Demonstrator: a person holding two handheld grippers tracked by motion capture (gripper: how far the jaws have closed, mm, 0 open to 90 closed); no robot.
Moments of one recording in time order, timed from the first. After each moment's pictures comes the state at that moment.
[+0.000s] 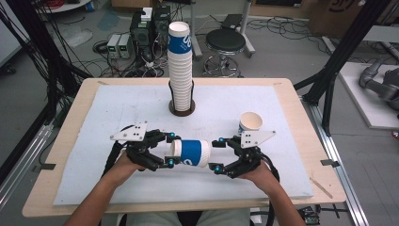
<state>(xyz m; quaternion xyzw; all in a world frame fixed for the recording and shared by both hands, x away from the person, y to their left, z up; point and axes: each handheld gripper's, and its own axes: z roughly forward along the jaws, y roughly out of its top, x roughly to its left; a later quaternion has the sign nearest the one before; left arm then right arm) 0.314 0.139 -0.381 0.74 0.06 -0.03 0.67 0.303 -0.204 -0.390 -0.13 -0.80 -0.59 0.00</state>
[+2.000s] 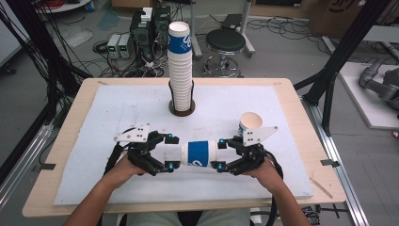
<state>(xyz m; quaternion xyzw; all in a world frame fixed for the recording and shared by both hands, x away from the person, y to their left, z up) 0.308 0.141 -0.385 0.75 0.10 -0.03 0.65 0.305 -0.210 -0.376 -0.11 -0.81 -0.57 0.02</state>
